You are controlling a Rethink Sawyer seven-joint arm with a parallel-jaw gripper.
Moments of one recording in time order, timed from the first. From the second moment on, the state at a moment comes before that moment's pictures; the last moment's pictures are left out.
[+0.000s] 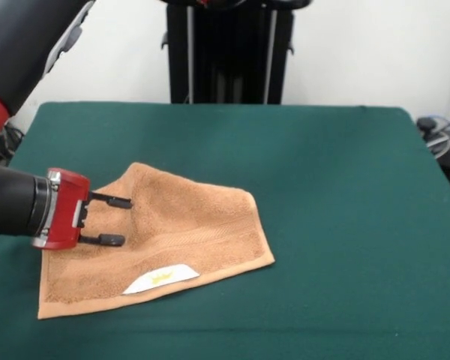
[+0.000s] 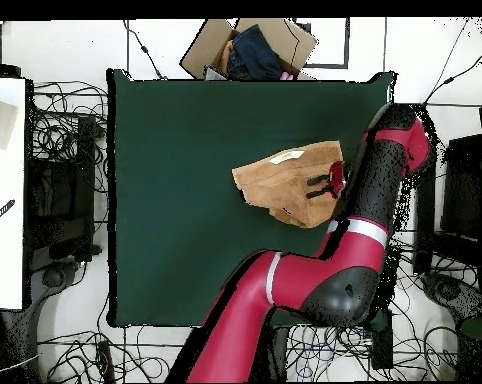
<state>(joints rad) -0.46 0.48 -0.71 -0.07 -1.72 -1.93 3.43</state>
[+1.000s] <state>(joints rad) -0.58 0.57 -0.86 -0.28 -1.57 -1.95 3.43</state>
